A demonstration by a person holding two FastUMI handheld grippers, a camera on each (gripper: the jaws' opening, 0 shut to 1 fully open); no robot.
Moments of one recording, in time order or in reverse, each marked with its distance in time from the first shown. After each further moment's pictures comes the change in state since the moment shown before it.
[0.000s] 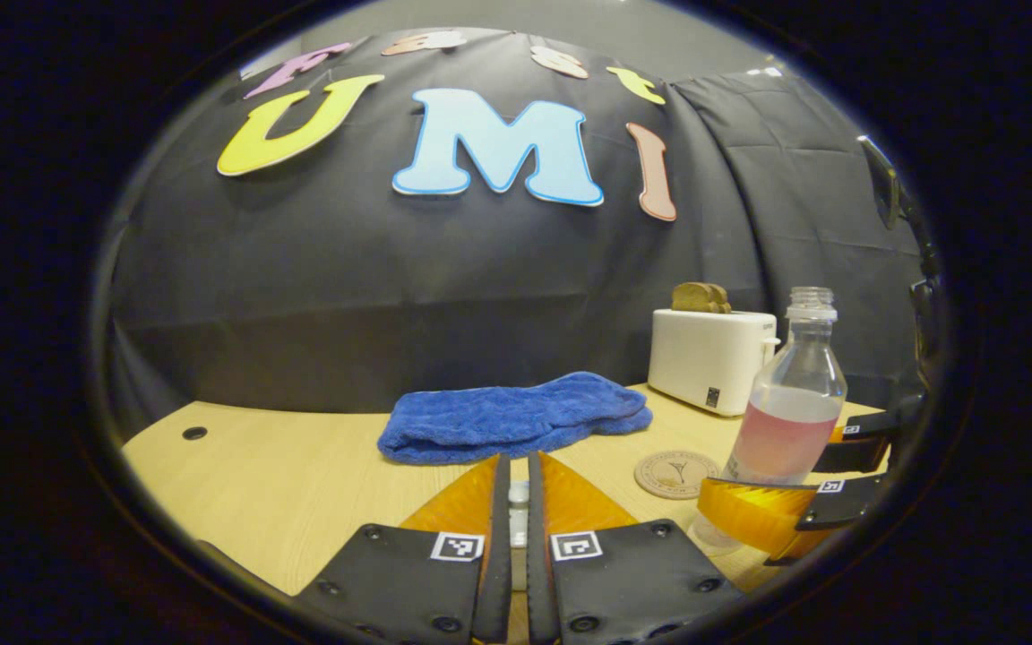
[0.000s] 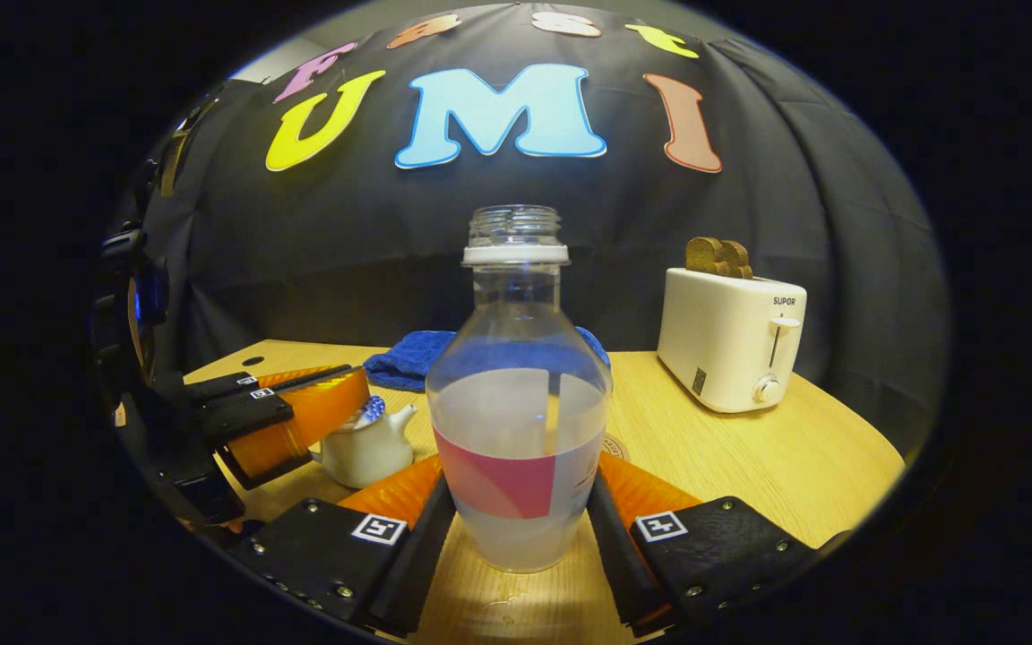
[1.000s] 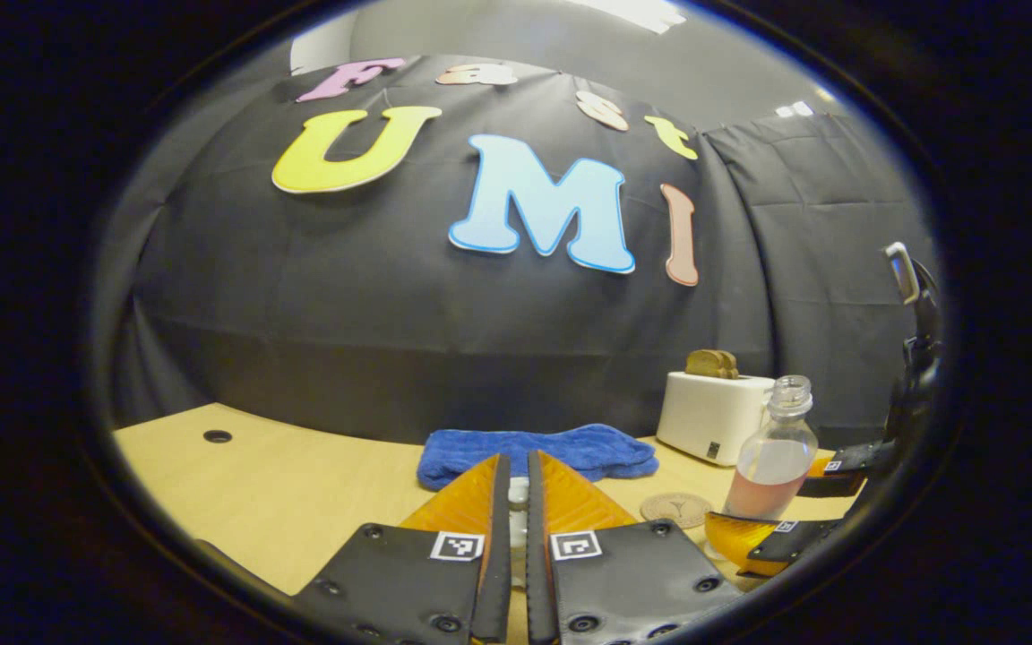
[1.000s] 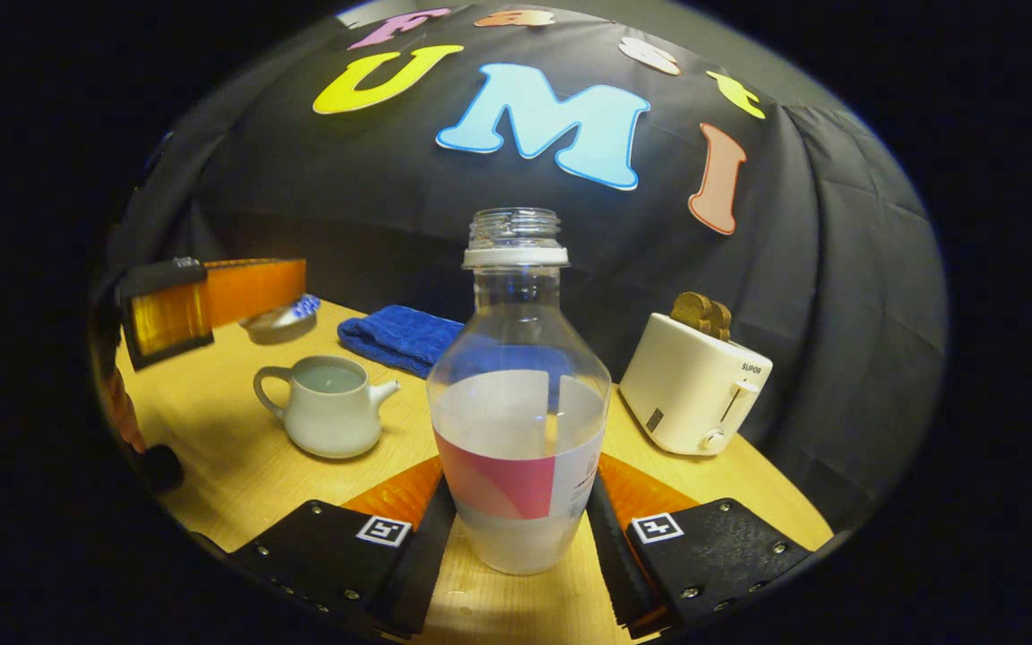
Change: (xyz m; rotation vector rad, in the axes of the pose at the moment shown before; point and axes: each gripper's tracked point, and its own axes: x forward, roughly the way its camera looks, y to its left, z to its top) left arm -0.051 0.055 0.043 -0.089 -0.173 0.089; right arm -0.012 -0.008 0.004 -0.328 0.000 -0.154
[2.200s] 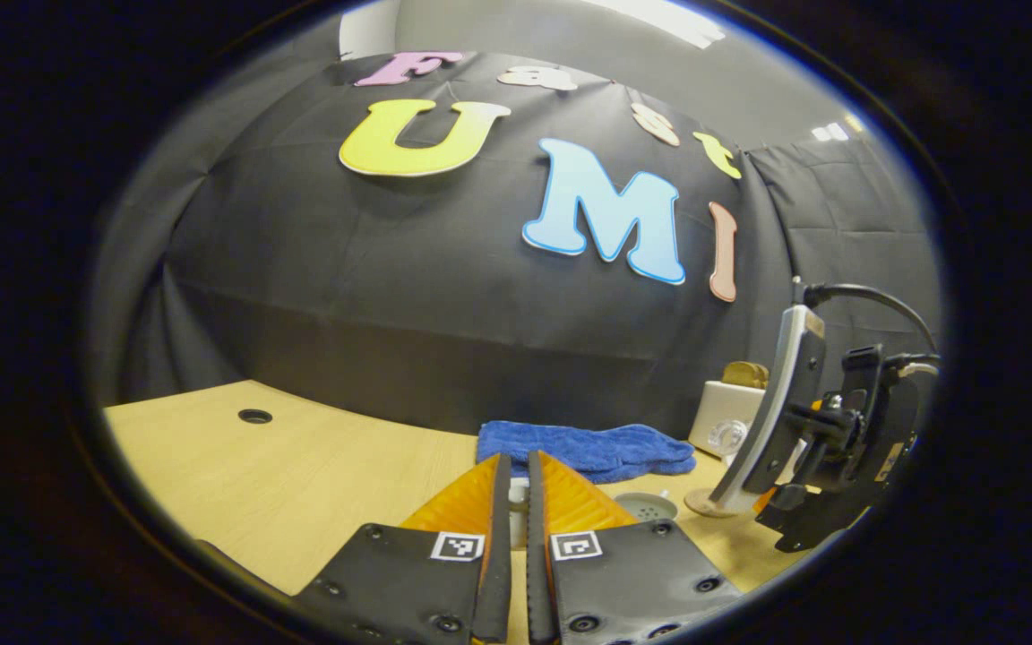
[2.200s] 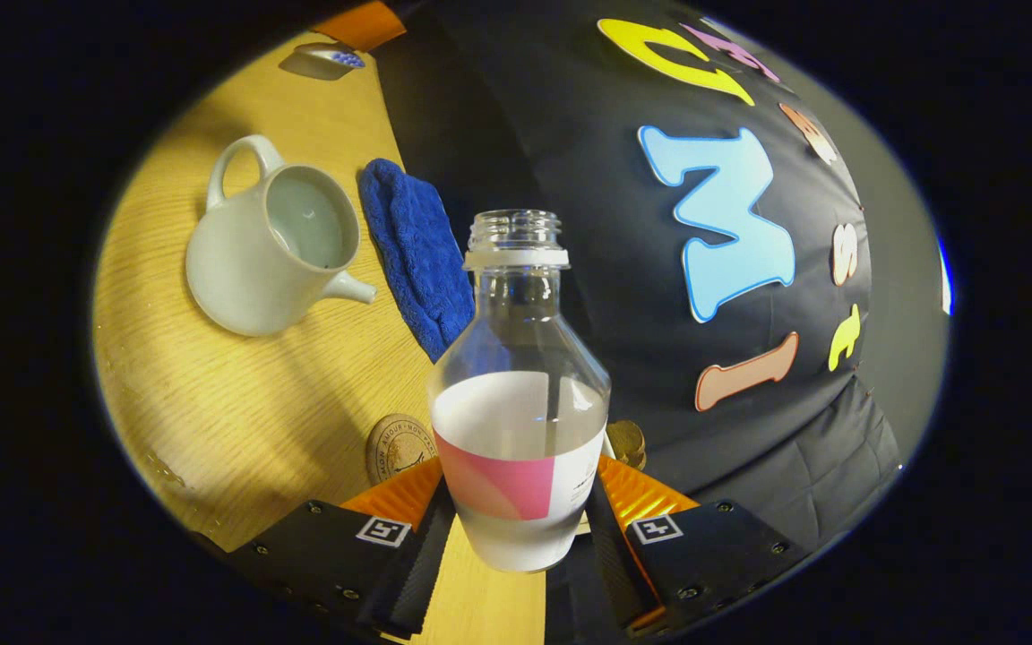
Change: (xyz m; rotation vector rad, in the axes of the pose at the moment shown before) left arm -0.021 0.066 -0.014 -0.095 0.005 0.051; right arm 0.037 -0.019 0.029 -0.908 0.083 -0.238
